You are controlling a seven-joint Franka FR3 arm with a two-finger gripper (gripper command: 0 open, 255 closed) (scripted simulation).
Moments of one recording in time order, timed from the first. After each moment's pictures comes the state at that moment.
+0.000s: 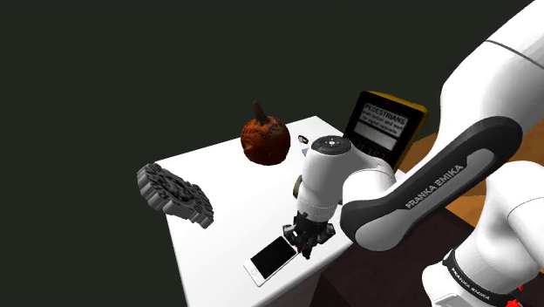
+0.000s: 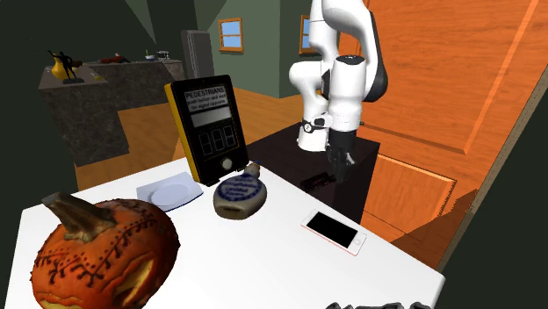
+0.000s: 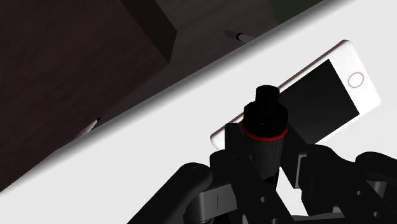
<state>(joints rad) 0.64 -0.05 0.08 -2.72 0.09 2.70 1.21</state>
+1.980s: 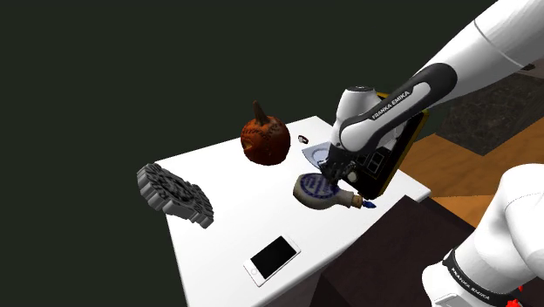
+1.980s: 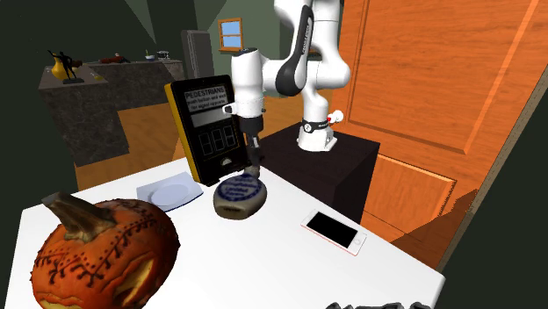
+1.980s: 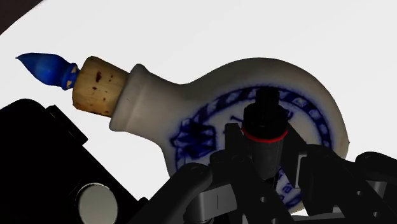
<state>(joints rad) 0.36 -0.05 -0.32 -2.65 0.07 2.60 0.55</state>
